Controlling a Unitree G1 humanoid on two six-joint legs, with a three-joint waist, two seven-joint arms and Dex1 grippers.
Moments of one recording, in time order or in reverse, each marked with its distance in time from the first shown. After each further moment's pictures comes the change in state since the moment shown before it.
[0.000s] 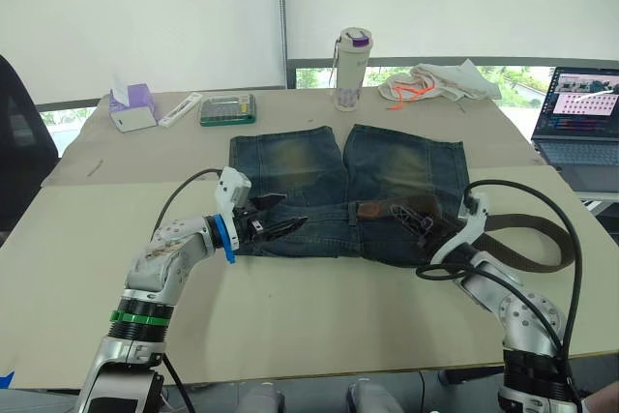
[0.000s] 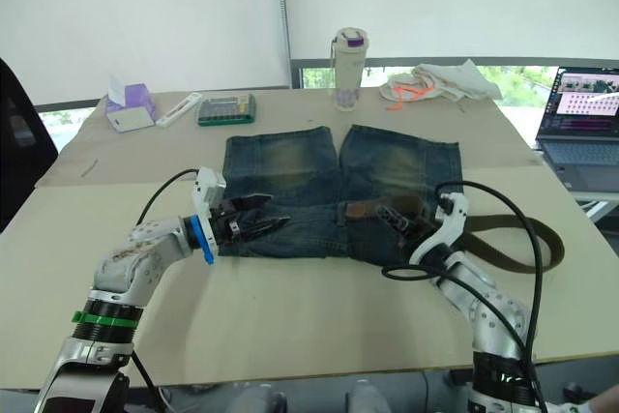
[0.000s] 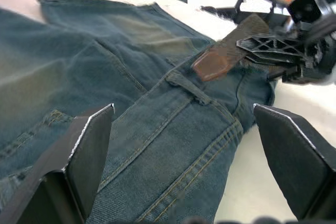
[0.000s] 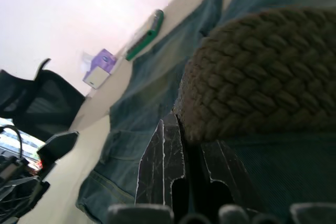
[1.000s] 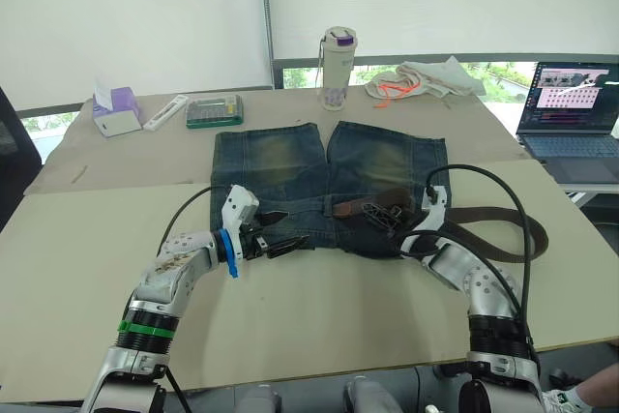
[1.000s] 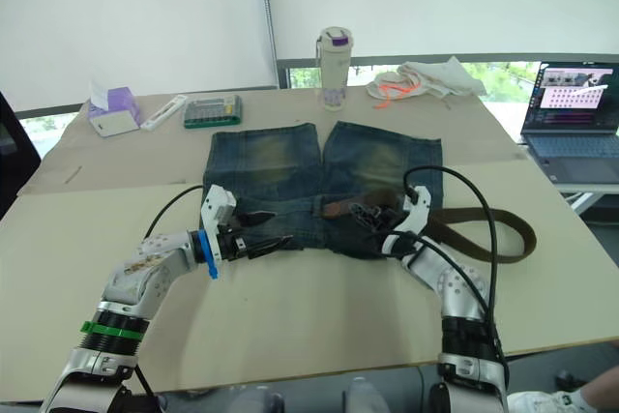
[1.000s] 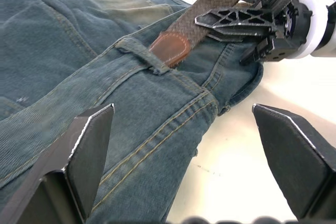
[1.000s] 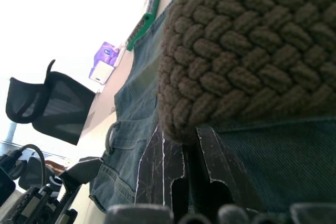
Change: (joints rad) left arm 0.049 -0.026 -0.024 0.025 0.057 -0.022 -0.008; right arm -0.203 0.091 0.000 0.253 -0.036 0.038 0.036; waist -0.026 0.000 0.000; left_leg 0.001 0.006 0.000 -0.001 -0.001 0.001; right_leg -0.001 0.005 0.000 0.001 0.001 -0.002
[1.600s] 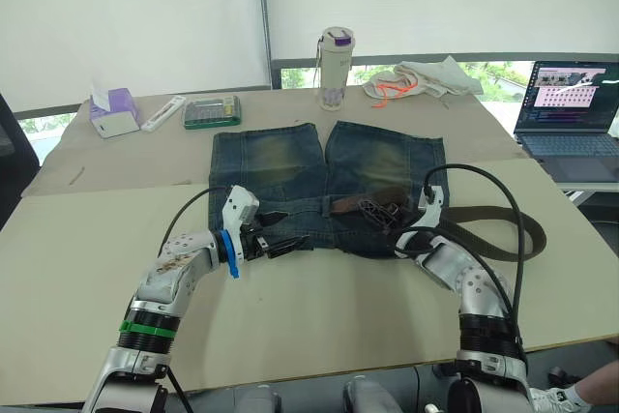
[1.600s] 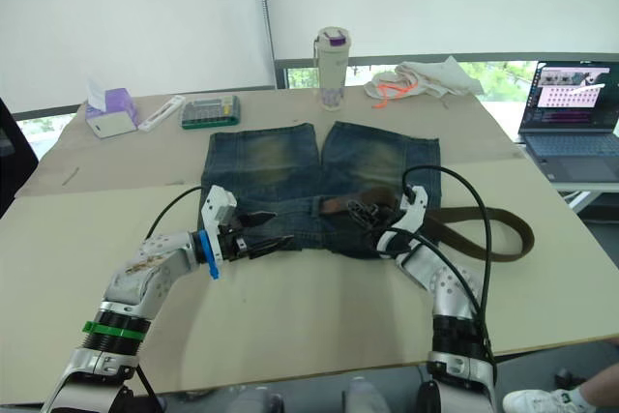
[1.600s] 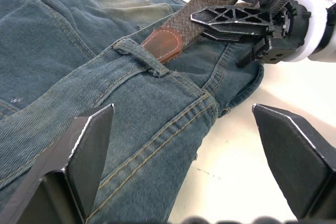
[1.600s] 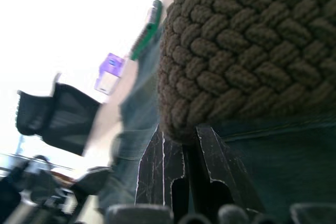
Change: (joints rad) left arm 0.000 -0.009 0.001 0.010 0.002 -0.001 0.004; right arm -0.012 0.094 -0.024 0.017 -0.006 0.005 -0.018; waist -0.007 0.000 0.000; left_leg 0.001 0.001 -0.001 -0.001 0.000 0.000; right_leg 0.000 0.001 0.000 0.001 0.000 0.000
